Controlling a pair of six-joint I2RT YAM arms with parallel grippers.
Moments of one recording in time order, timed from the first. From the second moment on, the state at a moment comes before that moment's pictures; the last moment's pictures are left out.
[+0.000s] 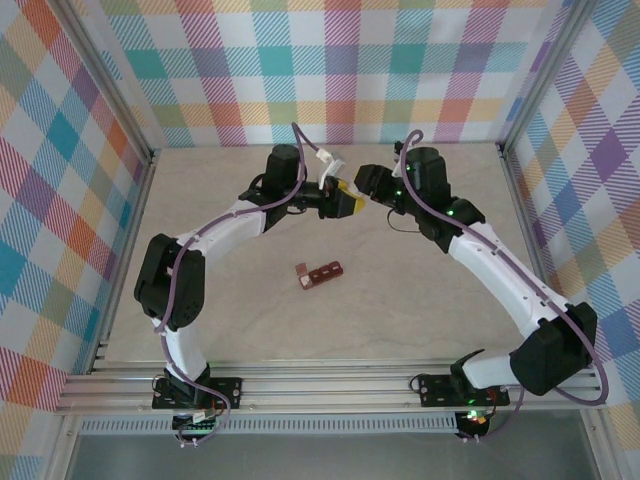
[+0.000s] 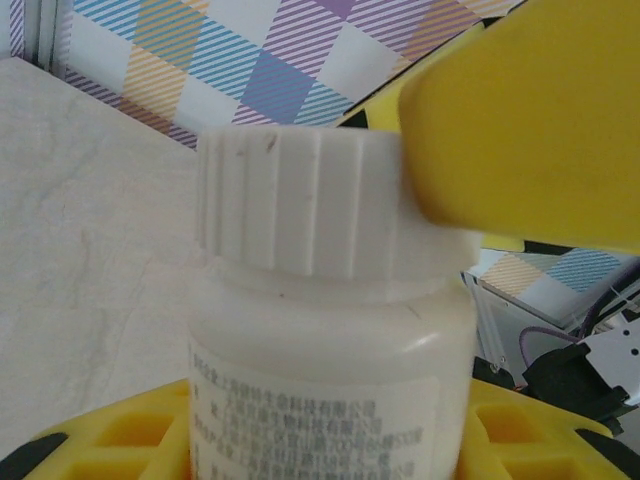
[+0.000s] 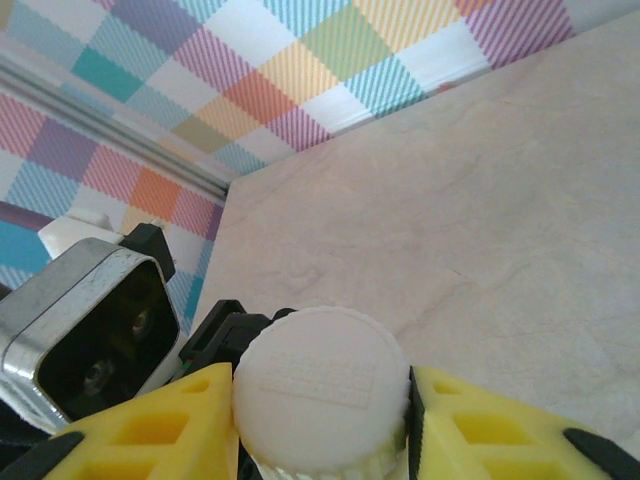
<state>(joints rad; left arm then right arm) -0.52 1.84 1.43 0.09 0.97 -0.19 0.51 1.36 1.28 -0.33 -0.14 0.74</state>
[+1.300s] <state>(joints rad) -0.52 1.91 1.49 0.36 0.97 -0.21 0.29 1.31 1.46 -0.47 -0.50 0.52</state>
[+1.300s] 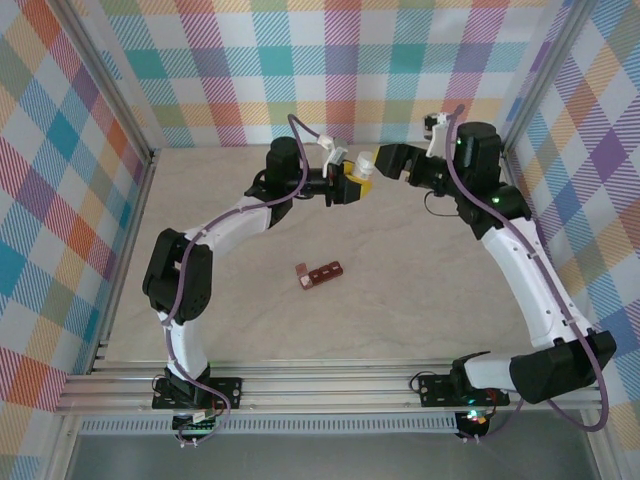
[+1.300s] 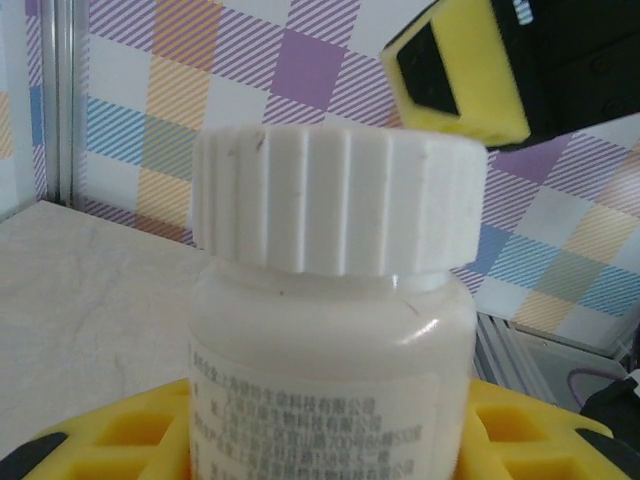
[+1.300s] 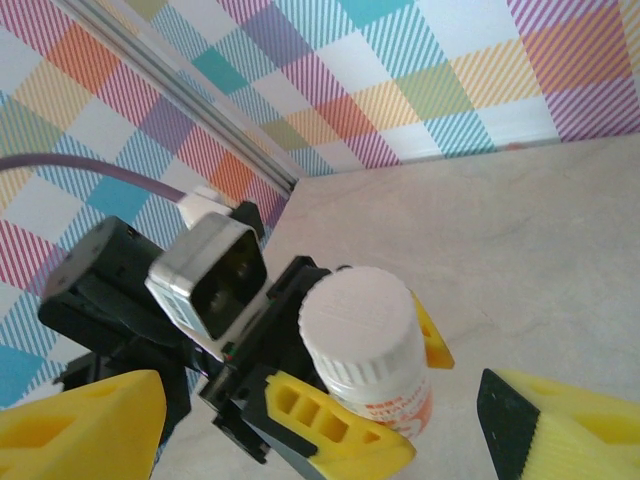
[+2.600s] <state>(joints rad) -0.52 1.94 1.43 0.53 0.93 -0.18 0.29 1.49 1.55 -0.42 -0.57 0.38</state>
